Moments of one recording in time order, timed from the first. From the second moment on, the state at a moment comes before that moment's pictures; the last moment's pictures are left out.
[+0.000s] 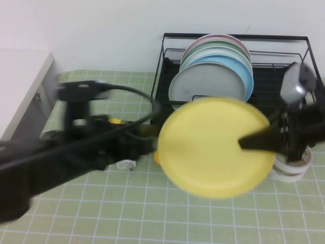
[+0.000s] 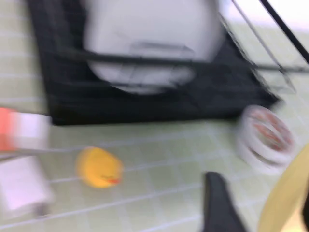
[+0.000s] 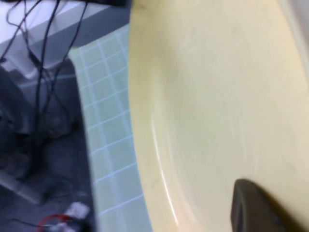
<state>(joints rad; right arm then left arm) 0.09 1.64 -1.02 1.20 1.04 -1.60 -0.52 1.32 -0.78 -1.69 0.18 1.31</state>
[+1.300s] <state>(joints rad) 0.08 2.25 -2.19 0.88 1.09 -1.55 -0.52 0.29 -0.25 -1.74 -0.21 1.26</state>
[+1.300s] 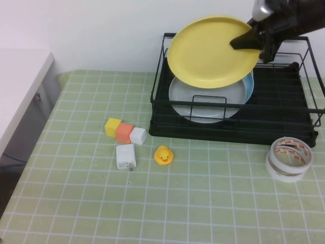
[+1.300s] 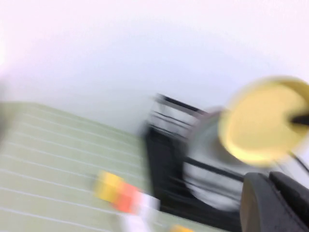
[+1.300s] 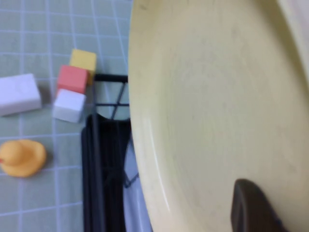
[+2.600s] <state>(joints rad) 0.08 2.36 -2.27 0.78 1.05 -1.51 -0.52 0.15 -0.24 -1.76 -0.44 1.28</state>
